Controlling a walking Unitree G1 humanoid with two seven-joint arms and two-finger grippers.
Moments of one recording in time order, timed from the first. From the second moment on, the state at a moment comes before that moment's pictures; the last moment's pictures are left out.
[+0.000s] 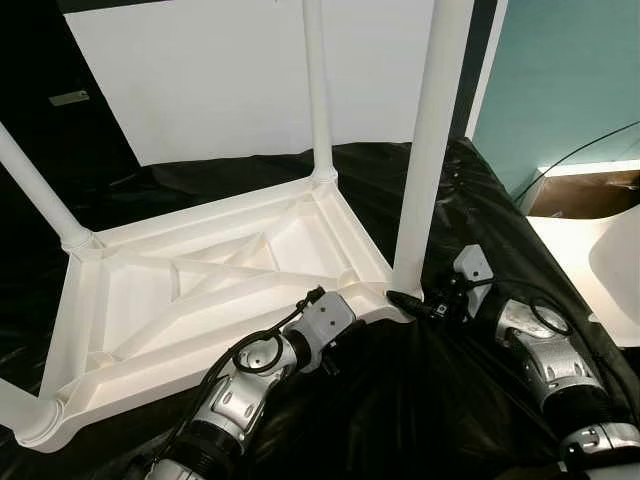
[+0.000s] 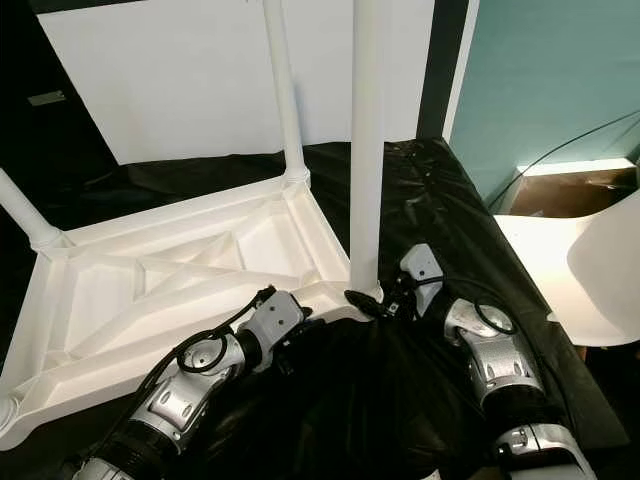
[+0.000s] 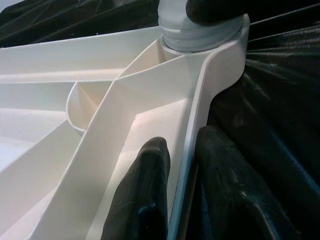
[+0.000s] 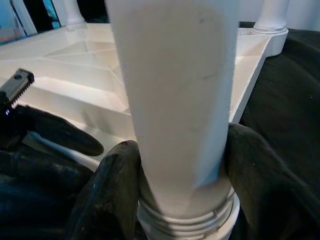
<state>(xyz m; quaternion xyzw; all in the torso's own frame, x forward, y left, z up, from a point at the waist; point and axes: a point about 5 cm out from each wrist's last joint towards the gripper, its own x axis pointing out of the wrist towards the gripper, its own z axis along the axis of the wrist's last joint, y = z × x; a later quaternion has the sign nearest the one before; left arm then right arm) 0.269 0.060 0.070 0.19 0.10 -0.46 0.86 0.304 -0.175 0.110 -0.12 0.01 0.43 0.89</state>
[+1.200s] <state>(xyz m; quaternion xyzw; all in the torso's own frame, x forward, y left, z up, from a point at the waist) 0.274 0.058 0.070 0.20 0.10 -0.46 0.86 0.292 -0.147 0.111 -0.12 -0.07 0.31 0.94</state>
